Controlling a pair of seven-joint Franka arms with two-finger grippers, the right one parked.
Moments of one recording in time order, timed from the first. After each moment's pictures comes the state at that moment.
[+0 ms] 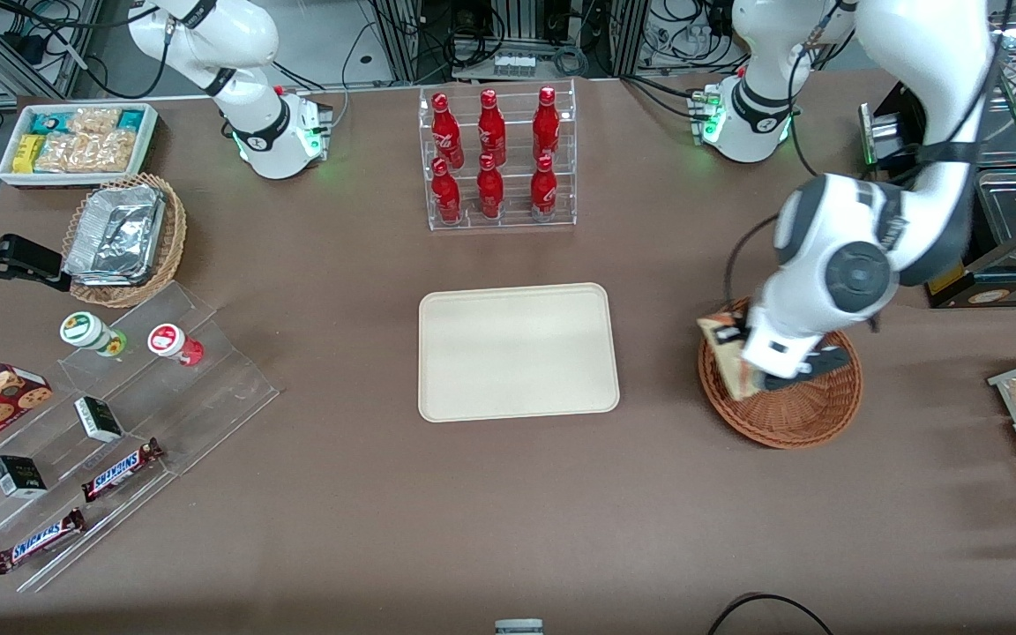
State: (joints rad) arm -0.05 0.27 -0.30 -1.87 0.02 1.95 -0.62
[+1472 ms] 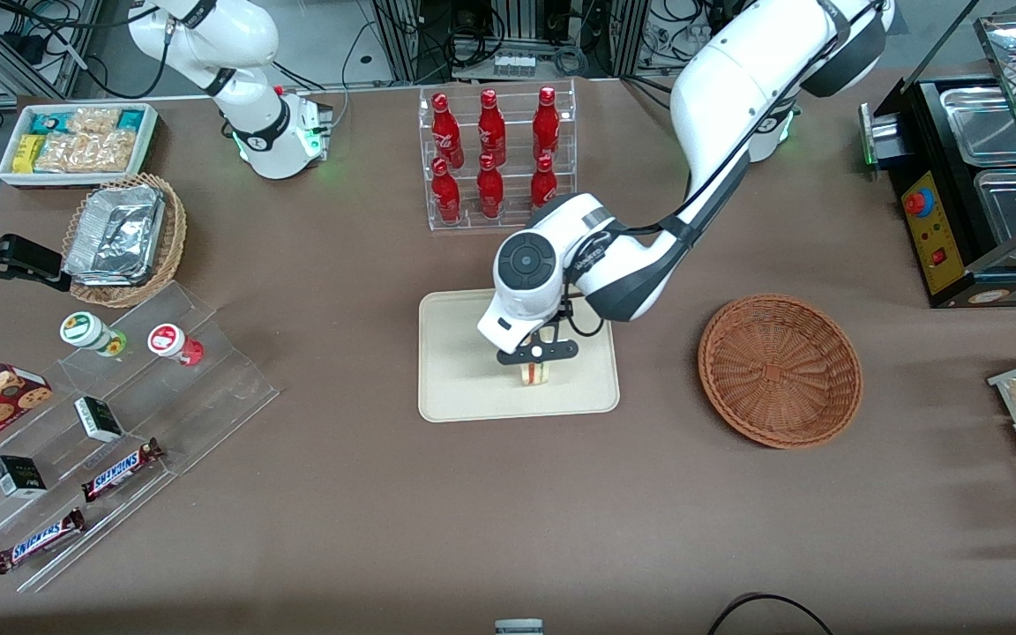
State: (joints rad) arm -0.41 0.75 -0.47 -1.41 0.24 1.97 -0.99
